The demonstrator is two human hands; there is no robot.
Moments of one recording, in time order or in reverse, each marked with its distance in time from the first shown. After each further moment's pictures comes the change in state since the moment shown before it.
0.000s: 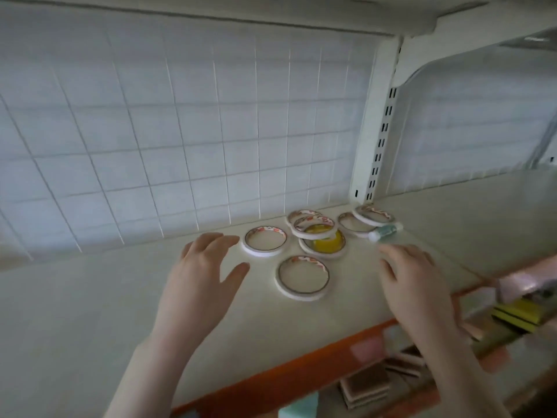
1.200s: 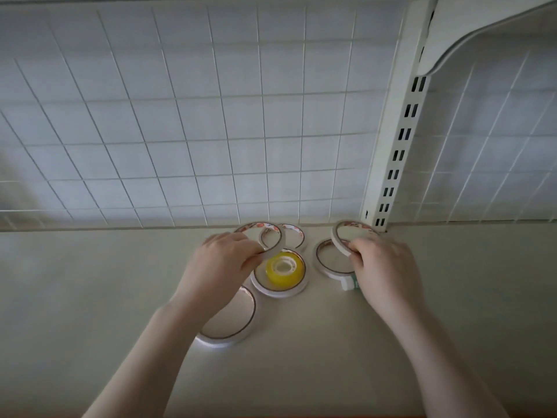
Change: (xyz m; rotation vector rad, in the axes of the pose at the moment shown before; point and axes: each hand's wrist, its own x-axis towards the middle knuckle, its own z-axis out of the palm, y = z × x) left_hand 0.082 0.086 0.104 0.317 -0.064 0.067; right_hand 0.136 0.081 0.076 0.048 -0.307 -0.390
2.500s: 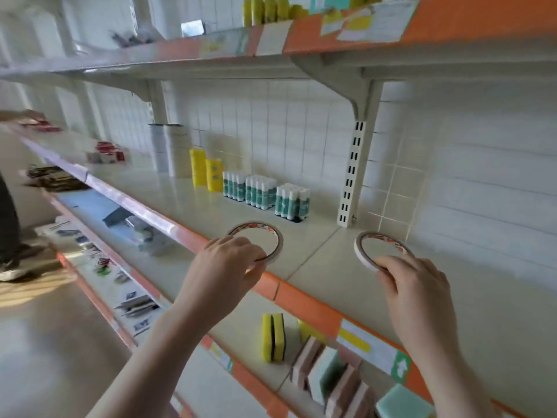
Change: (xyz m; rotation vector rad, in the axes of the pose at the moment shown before) left_hand -0.410 -0.401 -0.339 0.366 0.297 -0.459; right_hand -0.077 -0.640 -0.009 0.578 0.286 -0.448
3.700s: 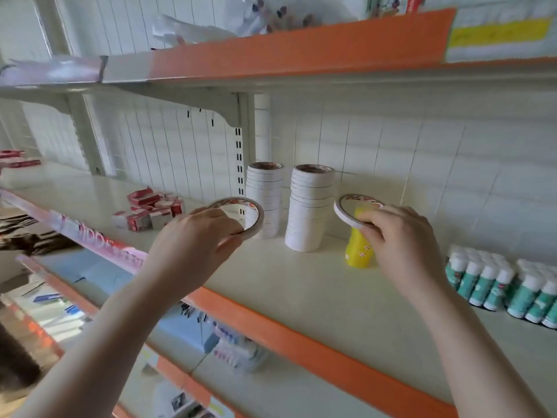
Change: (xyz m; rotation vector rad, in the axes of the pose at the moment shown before) left_hand 0.184 -0.678 -0.052 0.049 0.056 0.185; right_hand 0.298 -0.441 0.441 -0.034 -0.060 -0.040
